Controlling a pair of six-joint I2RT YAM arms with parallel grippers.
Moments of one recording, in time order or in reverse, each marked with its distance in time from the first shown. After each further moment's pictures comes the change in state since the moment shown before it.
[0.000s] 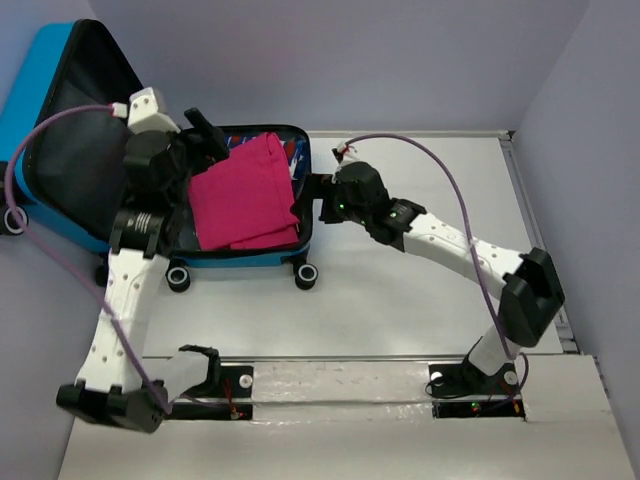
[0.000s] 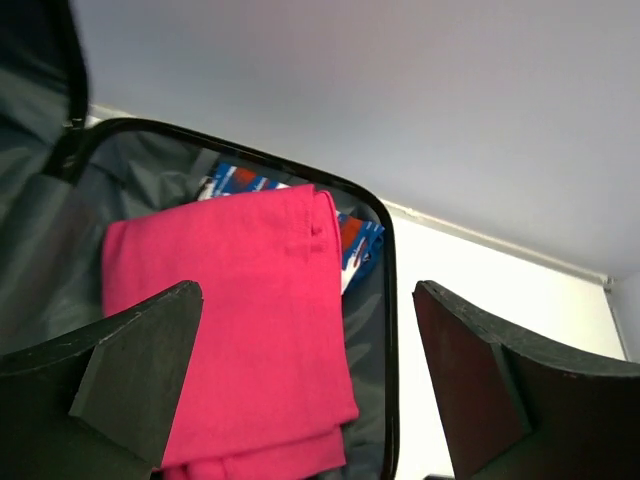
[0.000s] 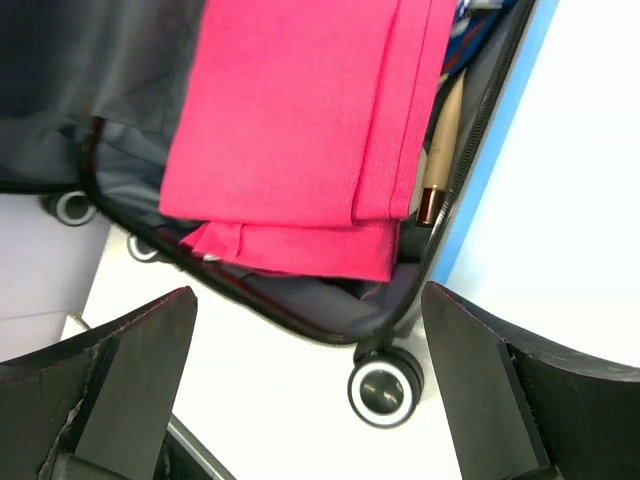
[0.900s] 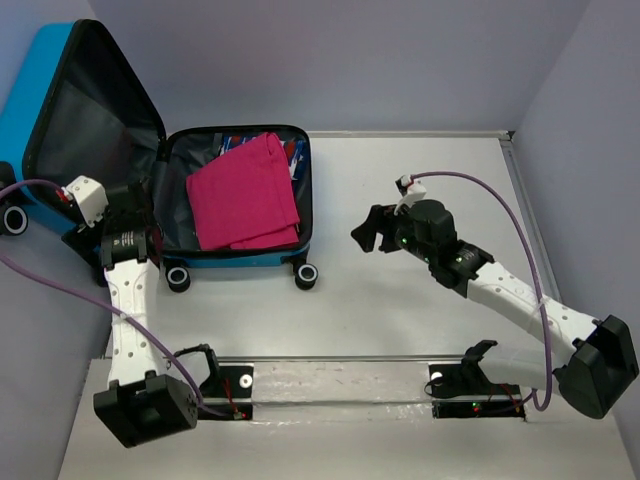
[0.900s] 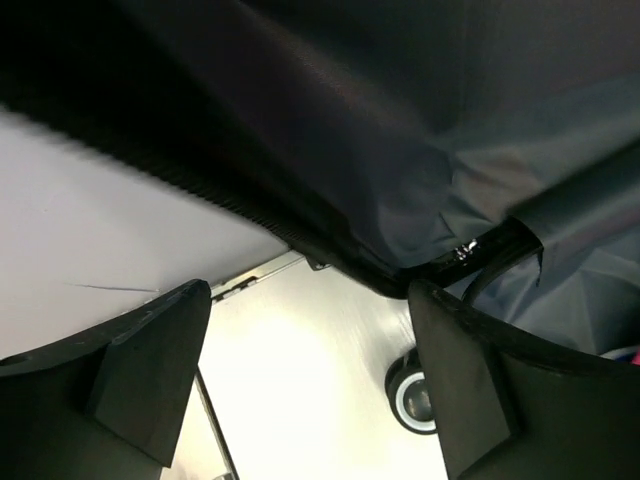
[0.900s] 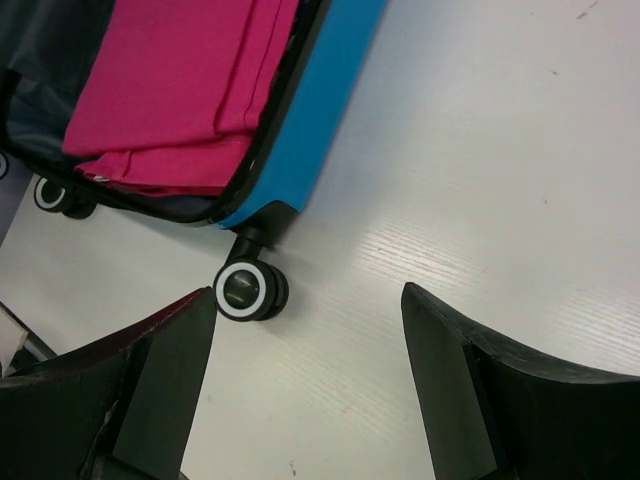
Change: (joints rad) left arm 0.395 -0.224 -0.397 -0.294 -0.643 0.031; right arm -0.127 -0.542 -0.561 0.093 -0.055 -0.158
